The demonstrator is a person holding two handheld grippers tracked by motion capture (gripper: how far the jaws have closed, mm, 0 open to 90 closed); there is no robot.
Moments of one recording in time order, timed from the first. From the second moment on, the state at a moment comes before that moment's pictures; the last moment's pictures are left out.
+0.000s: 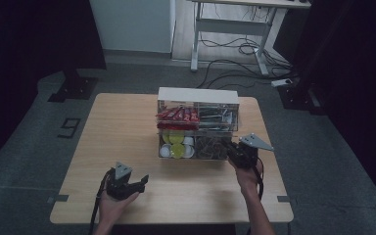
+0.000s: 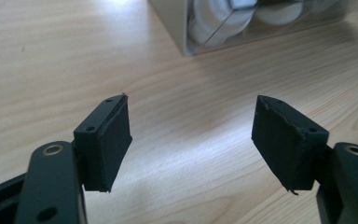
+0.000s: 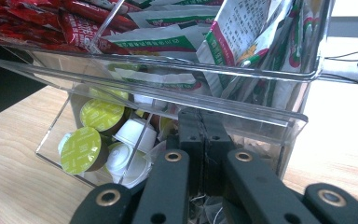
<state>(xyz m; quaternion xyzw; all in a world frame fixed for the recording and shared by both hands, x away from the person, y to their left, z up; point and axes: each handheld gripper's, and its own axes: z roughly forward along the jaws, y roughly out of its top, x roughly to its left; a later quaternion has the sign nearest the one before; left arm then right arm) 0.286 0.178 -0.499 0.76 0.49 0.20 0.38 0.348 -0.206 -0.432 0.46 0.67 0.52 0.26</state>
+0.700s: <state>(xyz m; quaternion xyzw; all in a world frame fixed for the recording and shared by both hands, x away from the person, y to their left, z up) 0.299 0.160 -0.483 0.77 0.48 0.20 0.38 0.348 -0.207 -0.430 0.46 0.67 0.52 0.26</state>
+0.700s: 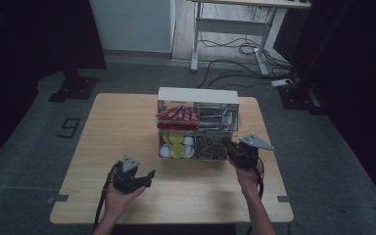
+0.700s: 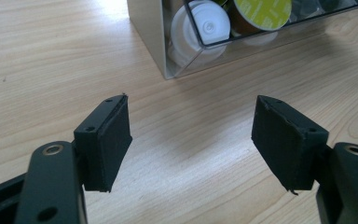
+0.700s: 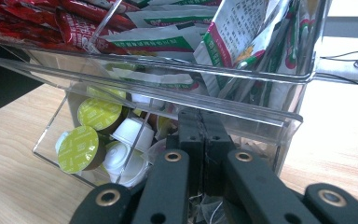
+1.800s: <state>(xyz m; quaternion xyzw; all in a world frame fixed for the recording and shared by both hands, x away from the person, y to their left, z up) 0.318 0.122 -0.470 0.77 0.46 0.22 0.39 0.348 -0.206 -0.429 0.46 0.68 0.51 0.26</state>
